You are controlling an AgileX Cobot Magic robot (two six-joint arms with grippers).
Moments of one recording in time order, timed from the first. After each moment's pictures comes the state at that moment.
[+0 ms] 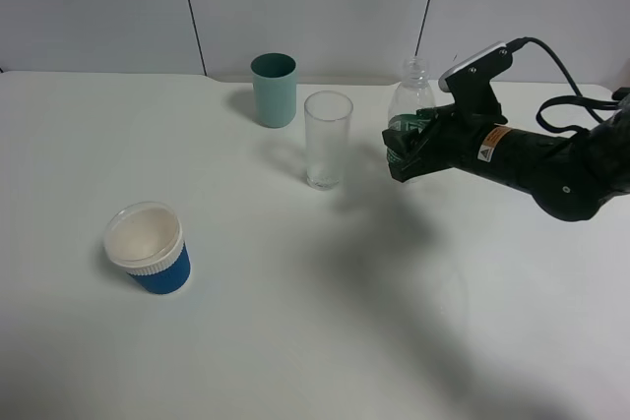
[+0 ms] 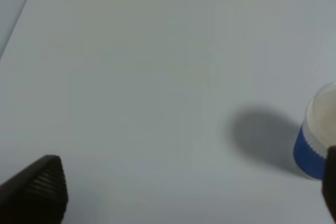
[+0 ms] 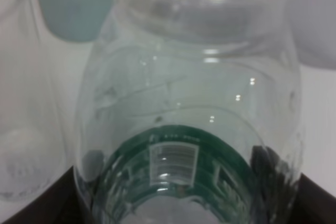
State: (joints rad) left arm 0.06 -0.01 -0.51 0.02 1.05 0.01; right arm 0.30 1.87 -0.60 -0.21 -0.83 -0.01
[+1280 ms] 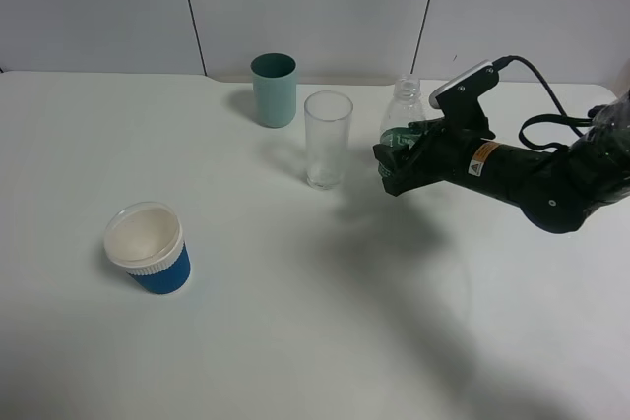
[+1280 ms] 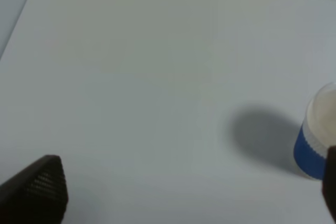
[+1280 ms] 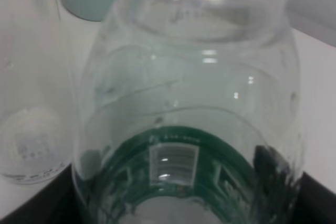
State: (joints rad) left arm 0.06 -0.01 -0.51 0.02 1.05 0.01; right arm 0.30 1.95 -0.60 -0.24 -0.89 -0.01
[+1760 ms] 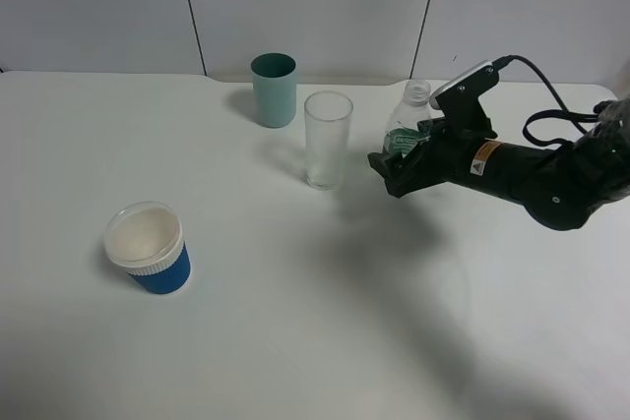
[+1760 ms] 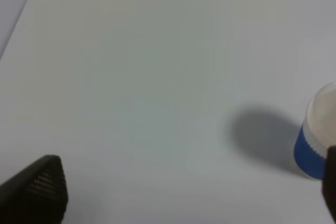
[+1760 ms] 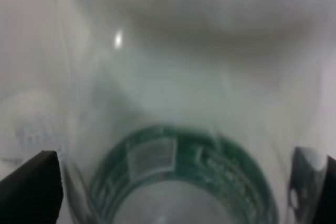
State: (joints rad) left arm 0.06 -0.01 -0.51 0.02 1.05 0.01; right arm 0.30 1.91 -0.60 -0.24 -0.83 -0.01
